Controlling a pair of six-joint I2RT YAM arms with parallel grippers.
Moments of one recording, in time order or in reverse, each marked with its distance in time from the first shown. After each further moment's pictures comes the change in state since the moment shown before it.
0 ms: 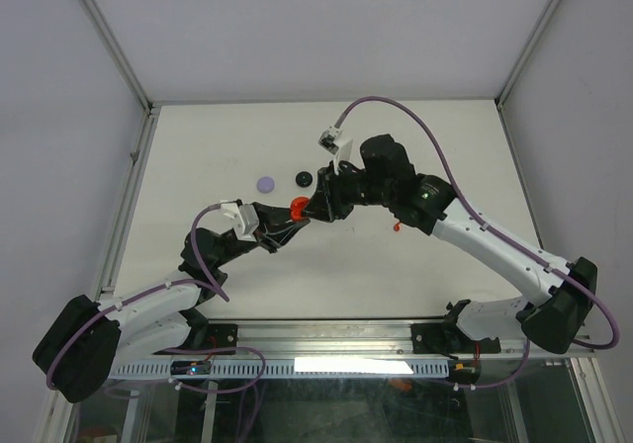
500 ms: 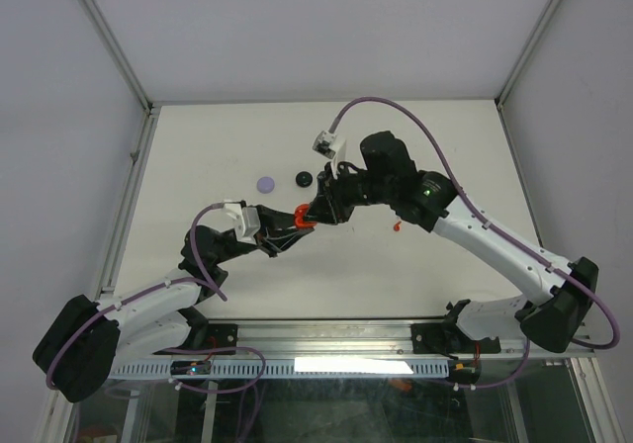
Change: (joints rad) left arm 0.001 0.004 0.024 -0.016 0.122 -0.024; right arm 0.002 0.008 0.039 -0.054 -0.090 -0.127
